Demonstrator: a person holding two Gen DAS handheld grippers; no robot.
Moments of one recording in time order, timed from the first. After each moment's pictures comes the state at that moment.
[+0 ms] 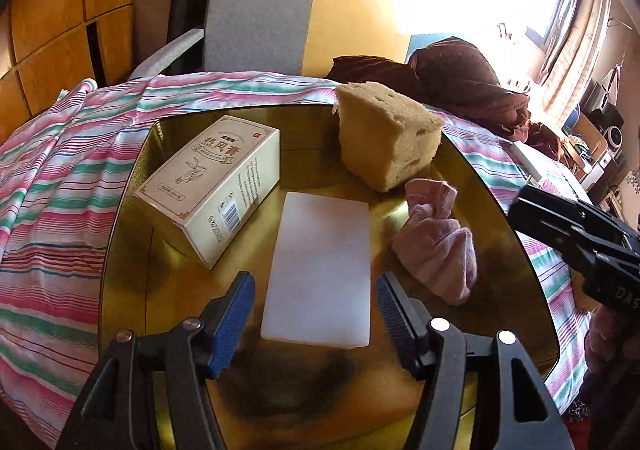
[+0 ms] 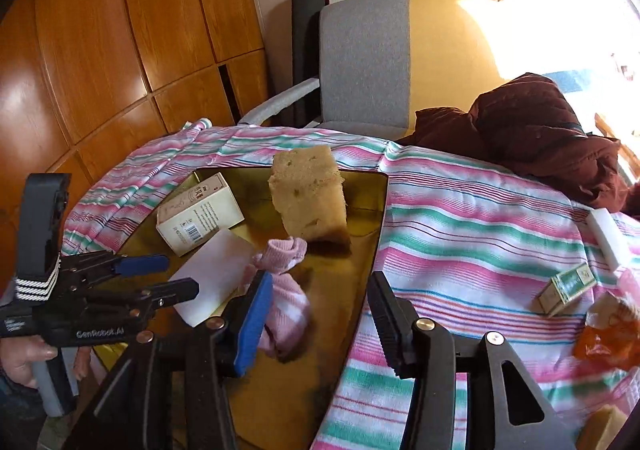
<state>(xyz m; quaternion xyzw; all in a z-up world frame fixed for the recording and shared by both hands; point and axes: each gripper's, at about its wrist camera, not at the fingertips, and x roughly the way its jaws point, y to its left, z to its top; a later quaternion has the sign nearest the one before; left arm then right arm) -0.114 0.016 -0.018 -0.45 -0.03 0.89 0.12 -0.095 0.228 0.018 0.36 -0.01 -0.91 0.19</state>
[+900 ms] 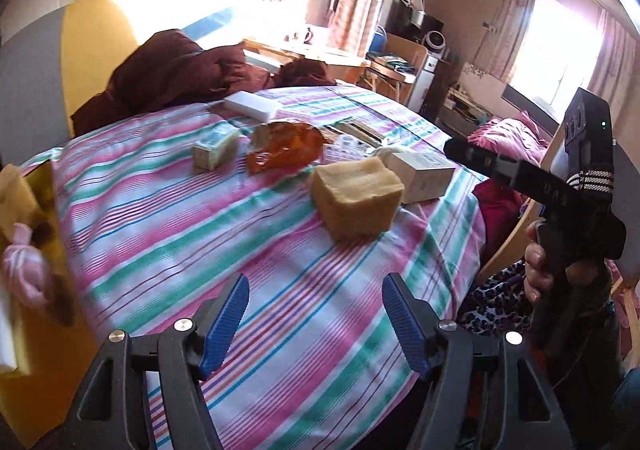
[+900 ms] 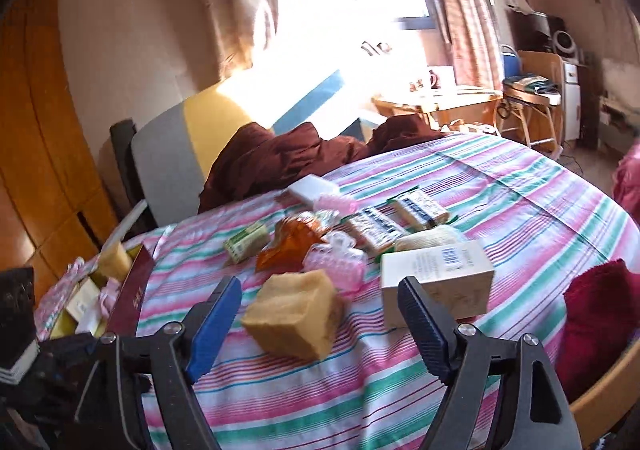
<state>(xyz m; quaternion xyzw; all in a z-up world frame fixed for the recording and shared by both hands) 0.008 0.265 0.008 -0.40 0.08 0.79 0.46 0.118 0.499 0.032 0.23 -0.19 -0.95 -0.13</state>
